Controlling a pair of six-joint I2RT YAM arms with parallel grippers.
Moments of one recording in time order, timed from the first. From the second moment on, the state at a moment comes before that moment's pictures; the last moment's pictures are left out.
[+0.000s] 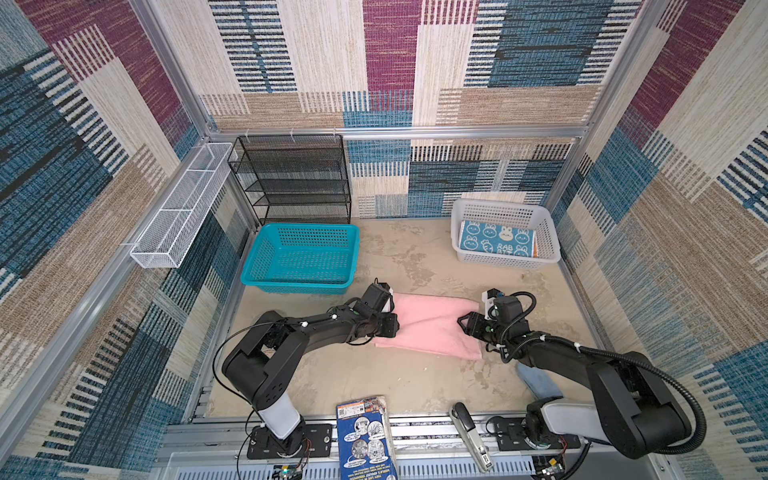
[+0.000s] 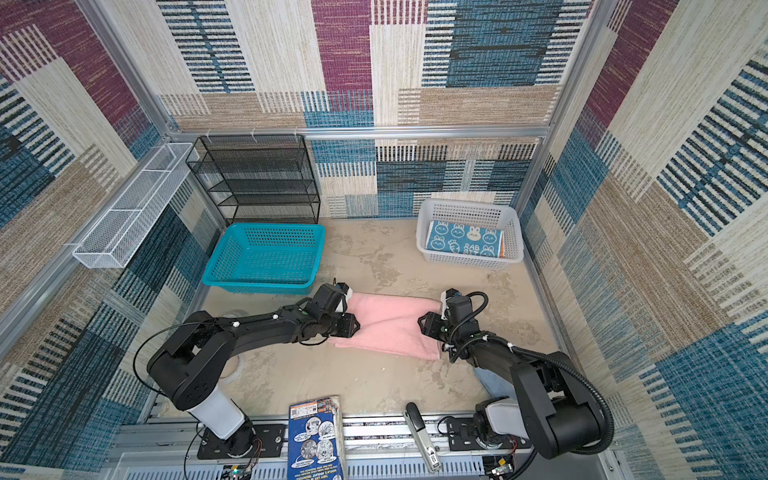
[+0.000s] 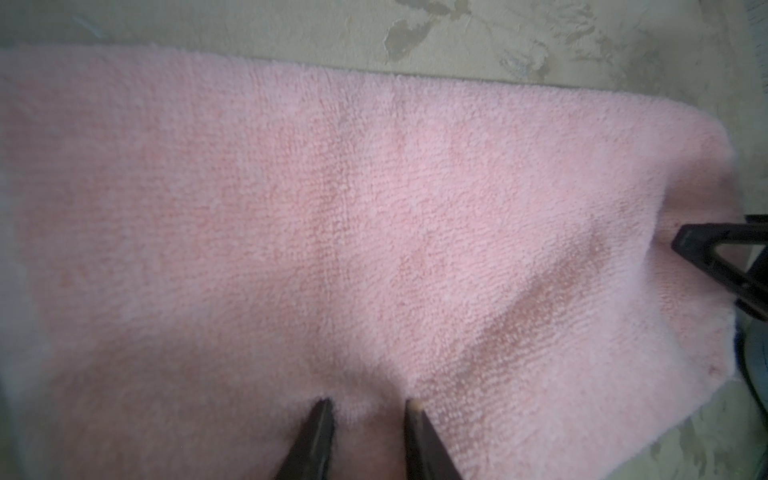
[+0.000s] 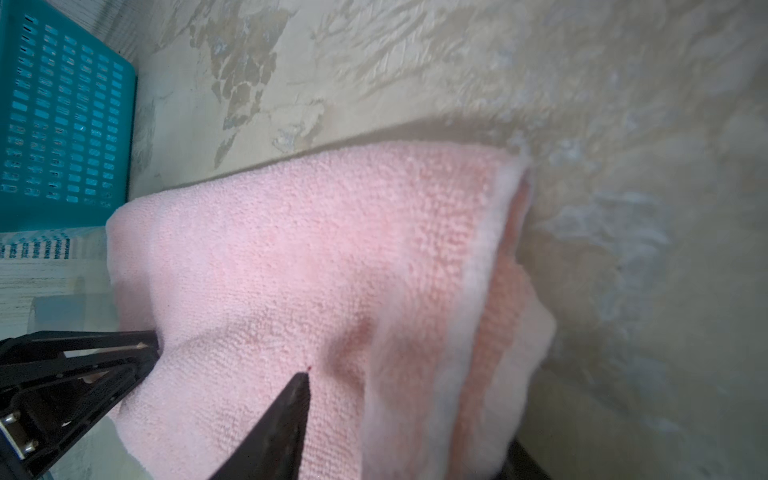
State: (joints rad) left arm -0.67 1.68 0.84 -0.12 0.16 -0.50; right arm 0.27 1.32 0.37 0.13 -0.29 0.61
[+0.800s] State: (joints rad) left arm -0.67 1.46 0.79 -0.10 0.05 -0.44; right arm 0.30 1.69 1.07 -0.16 -0.25 0.39
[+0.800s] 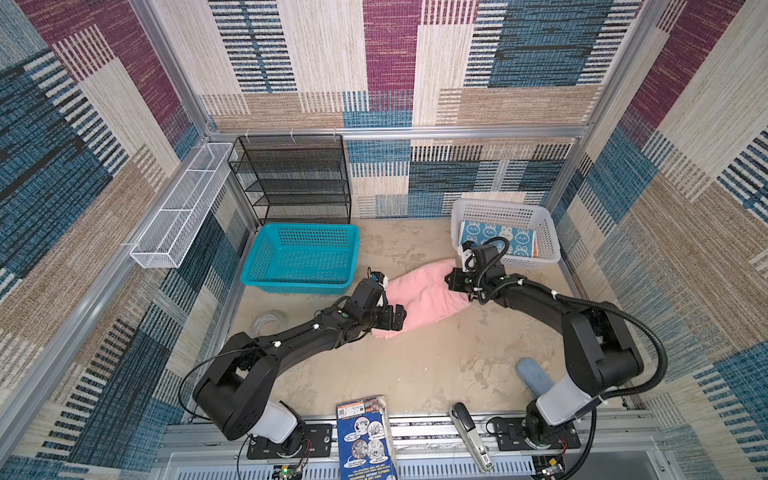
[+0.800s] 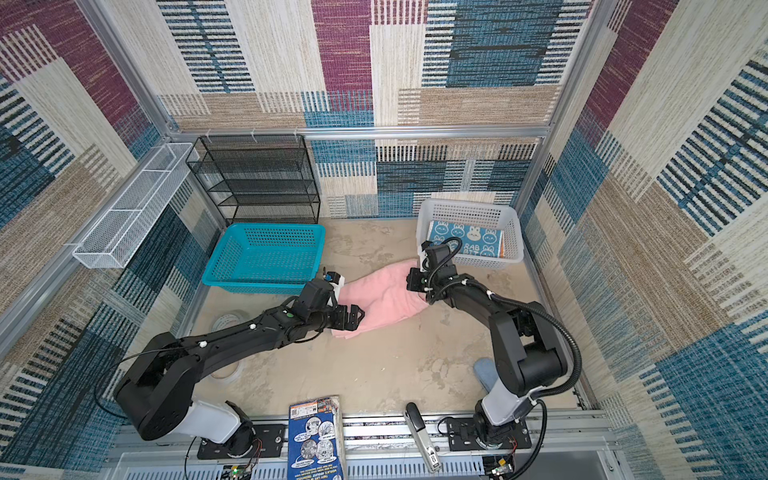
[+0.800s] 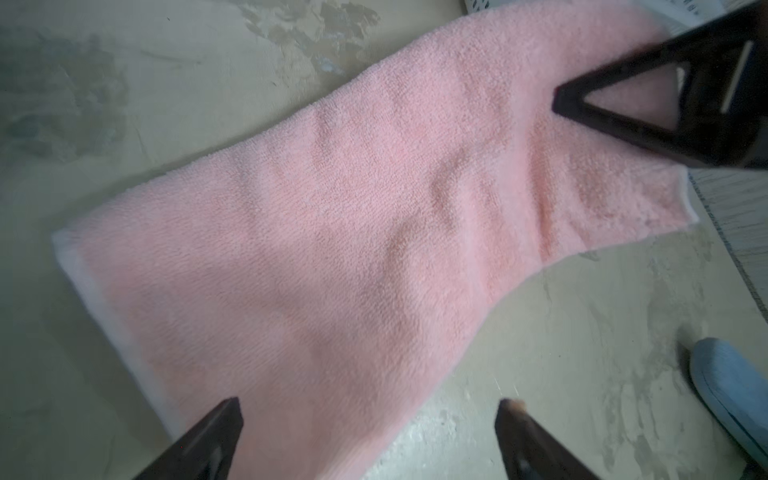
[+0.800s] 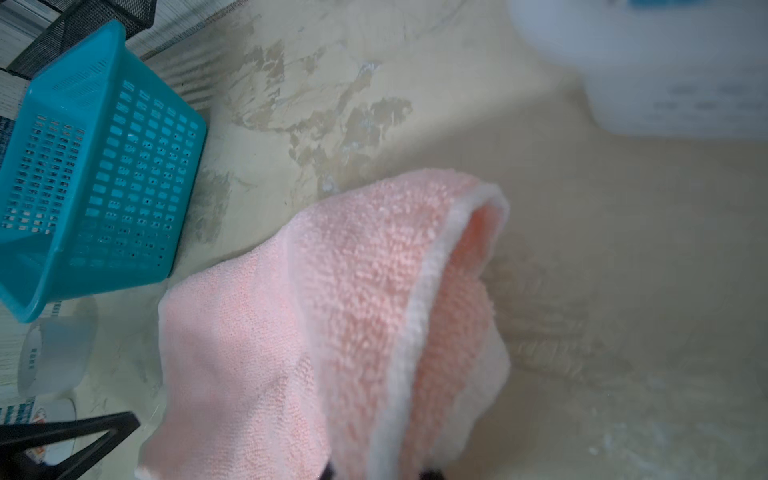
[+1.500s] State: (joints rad) left arm -0.67 1.28 0.71 -0.13 -0.06 -0.40; right arm 0.19 2.40 2.57 -0.77 -0.16 0.17
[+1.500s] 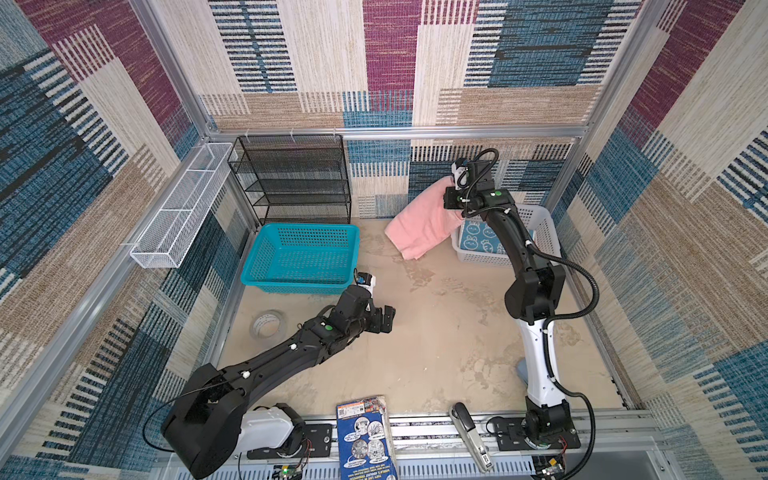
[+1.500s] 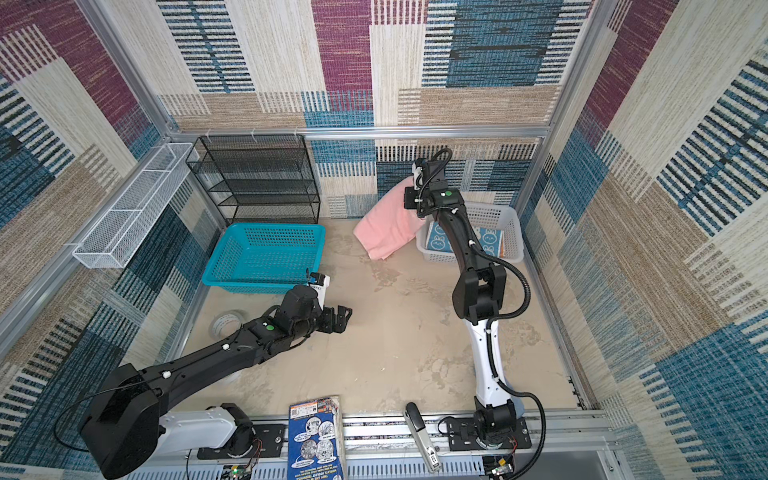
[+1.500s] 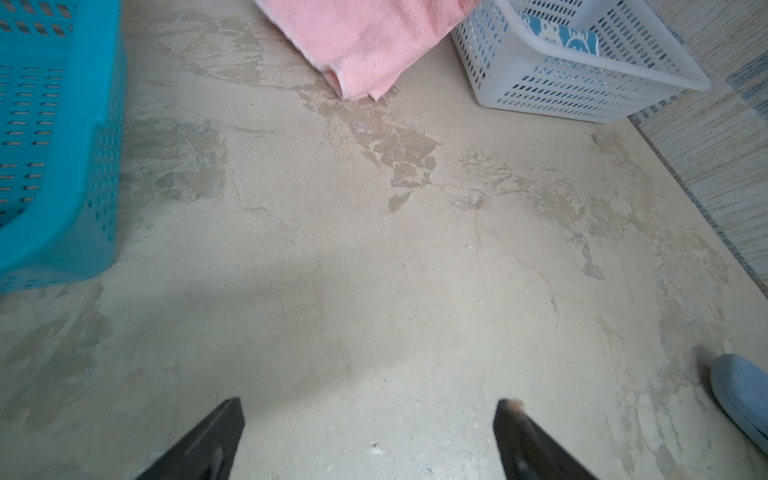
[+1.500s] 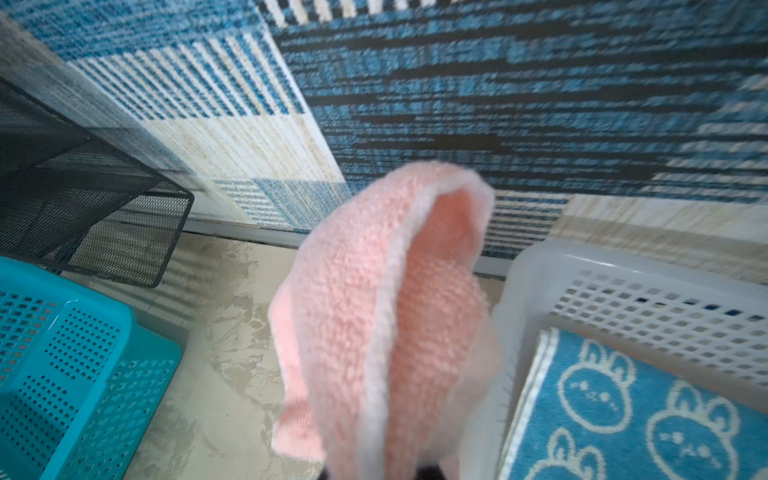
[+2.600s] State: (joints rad) left arm -0.67 1.25 0.73 -0.19 -0.10 -0.39; right arm -0.17 2.15 1.96 -0.62 0.04 0.05
